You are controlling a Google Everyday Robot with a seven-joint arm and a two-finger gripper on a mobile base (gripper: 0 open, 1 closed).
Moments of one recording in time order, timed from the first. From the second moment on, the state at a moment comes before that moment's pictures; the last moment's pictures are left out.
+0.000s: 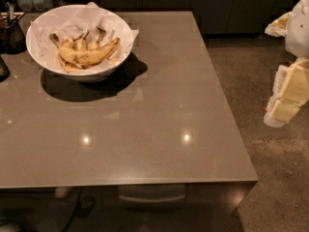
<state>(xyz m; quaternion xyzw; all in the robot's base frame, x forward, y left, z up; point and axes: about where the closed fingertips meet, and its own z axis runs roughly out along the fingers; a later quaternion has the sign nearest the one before) 0.438 -0.212 0.993 -0.60 0.78 -0.05 0.19</state>
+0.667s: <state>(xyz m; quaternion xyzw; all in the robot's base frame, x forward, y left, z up) 0.463 -0.178 1.023 -0.63 0.75 -0.08 0.20</state>
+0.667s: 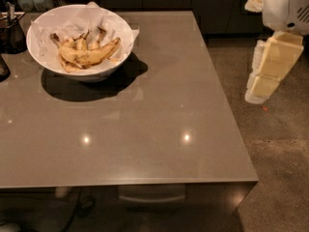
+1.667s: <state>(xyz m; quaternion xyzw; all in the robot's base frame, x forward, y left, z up) 0.498 -0.127 1.048 -0.69 0.69 -0.10 0.20</state>
